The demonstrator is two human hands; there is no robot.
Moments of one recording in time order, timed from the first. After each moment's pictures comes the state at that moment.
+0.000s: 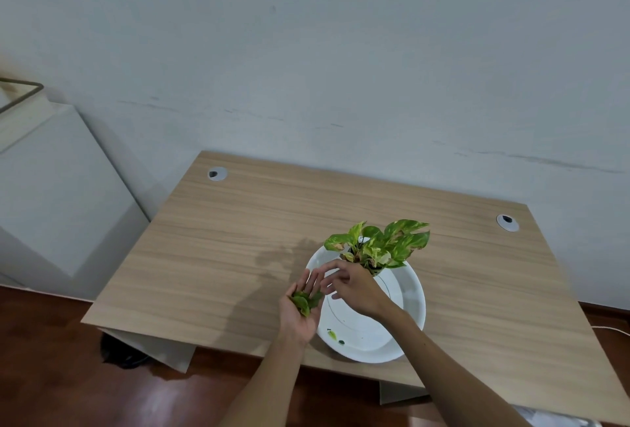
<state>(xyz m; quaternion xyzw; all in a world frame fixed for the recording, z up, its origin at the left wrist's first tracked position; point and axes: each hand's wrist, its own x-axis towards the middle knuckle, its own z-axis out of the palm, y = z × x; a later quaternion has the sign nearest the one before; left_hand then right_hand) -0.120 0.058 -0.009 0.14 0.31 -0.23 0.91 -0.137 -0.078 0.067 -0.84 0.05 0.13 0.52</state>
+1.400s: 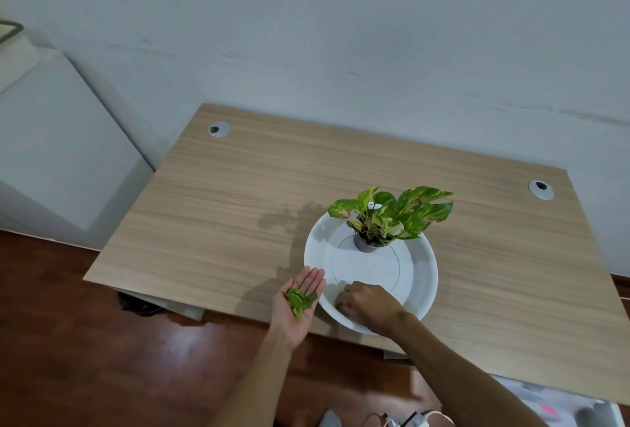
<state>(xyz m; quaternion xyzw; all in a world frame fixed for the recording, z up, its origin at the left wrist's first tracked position) -0.156 0.075 -0.049 0.18 0.35 -0.24 0.89 -0.173 -0.114 -0.048 -0.96 -0.22 0.16 0.10</state>
